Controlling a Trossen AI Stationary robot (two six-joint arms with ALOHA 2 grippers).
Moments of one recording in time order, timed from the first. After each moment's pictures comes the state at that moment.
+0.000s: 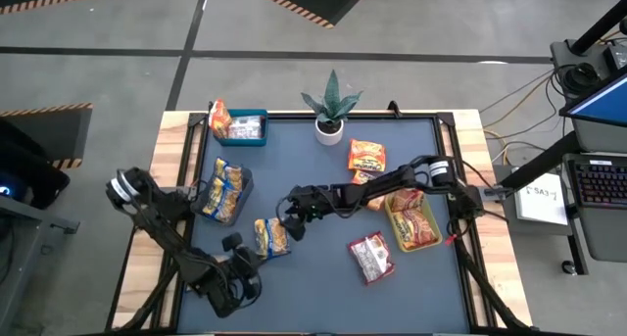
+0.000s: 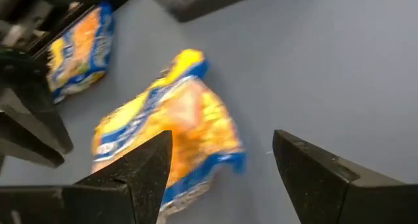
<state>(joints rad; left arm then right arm) -0.91 1.71 0.84 -0.44 -0.83 -1.24 0.04 2.17 1.36 0.26 -0.08 0.58</state>
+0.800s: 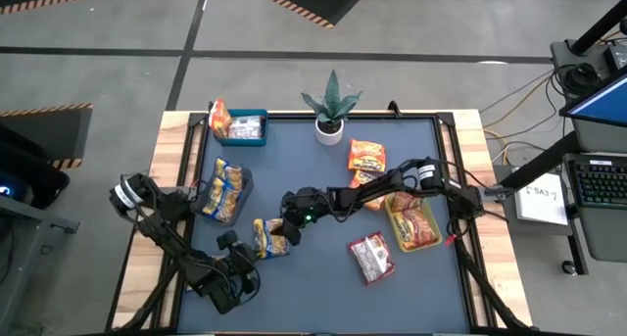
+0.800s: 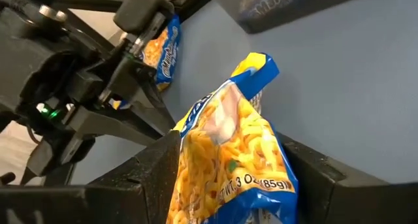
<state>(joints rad) -0.91 1.78 0.81 -0.53 -0.77 -1.40 0.04 2.28 1.40 0.51 -0.26 0.62</state>
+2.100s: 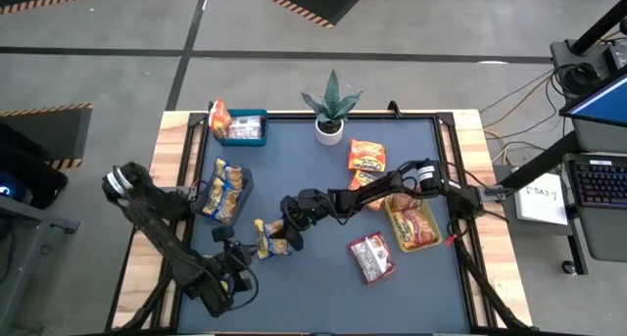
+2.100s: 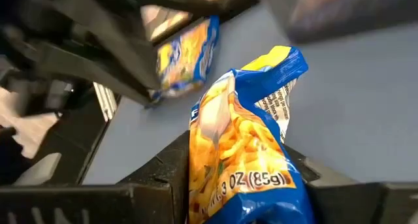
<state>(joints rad) -0.93 1.65 0.97 -0.88 -0.83 -1.19 0.05 2.29 1.40 0.60 -0.33 0.52</state>
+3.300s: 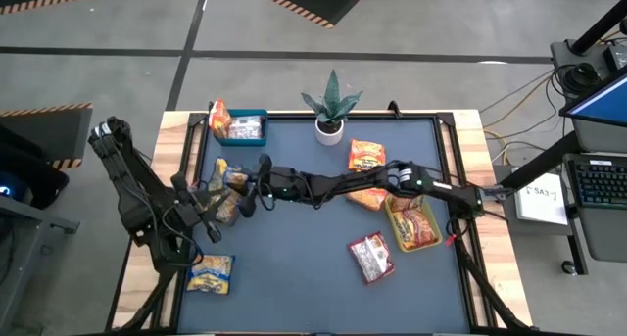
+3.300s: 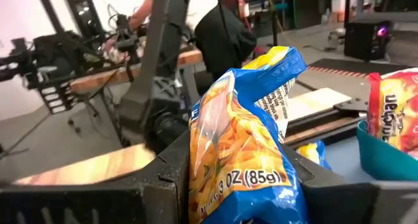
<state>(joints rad) -0.99 0.98 0.84 -1.01 -1.57 -0.72 0.00 2.49 2.02 0.46 0.19 0.20</state>
